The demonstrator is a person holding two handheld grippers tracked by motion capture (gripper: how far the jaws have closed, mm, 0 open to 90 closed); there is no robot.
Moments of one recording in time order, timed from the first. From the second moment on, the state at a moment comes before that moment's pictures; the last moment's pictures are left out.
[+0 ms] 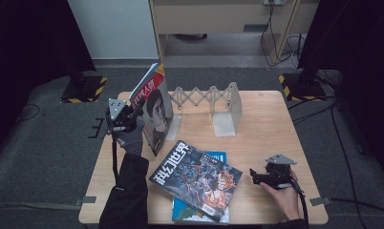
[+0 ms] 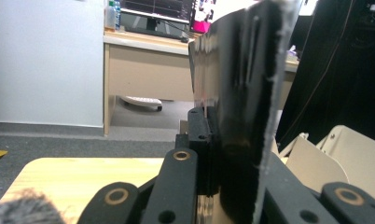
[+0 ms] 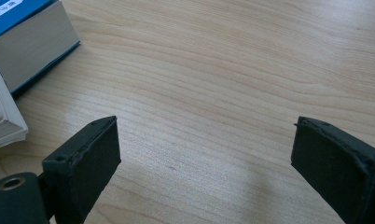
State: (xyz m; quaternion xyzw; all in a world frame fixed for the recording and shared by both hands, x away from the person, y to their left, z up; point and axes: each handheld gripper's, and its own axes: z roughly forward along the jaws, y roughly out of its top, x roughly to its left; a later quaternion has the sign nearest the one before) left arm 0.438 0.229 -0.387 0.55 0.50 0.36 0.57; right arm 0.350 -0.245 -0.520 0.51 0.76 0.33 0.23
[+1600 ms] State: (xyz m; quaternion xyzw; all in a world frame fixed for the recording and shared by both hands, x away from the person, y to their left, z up) left arm 0.427 0.246 -0.396 0.54 0.52 0.36 0.56; right arm 0.350 -0.244 -0.521 0.50 0.77 0.33 0.23
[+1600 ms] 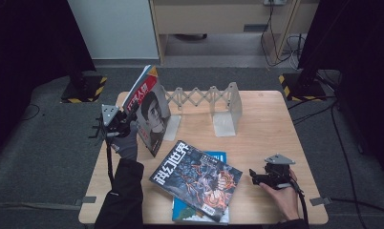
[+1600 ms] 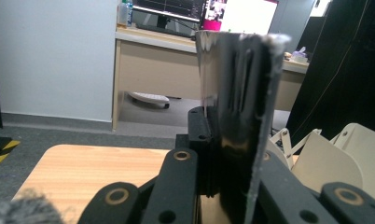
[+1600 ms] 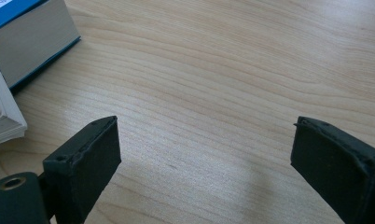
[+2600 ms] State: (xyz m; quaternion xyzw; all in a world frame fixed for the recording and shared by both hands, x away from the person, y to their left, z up) left arm 0.413 0.258 -0.398 0.55 0.52 0.37 0.54; right arm 0.350 -0.243 -0.520 0.50 0.77 0.33 0.23
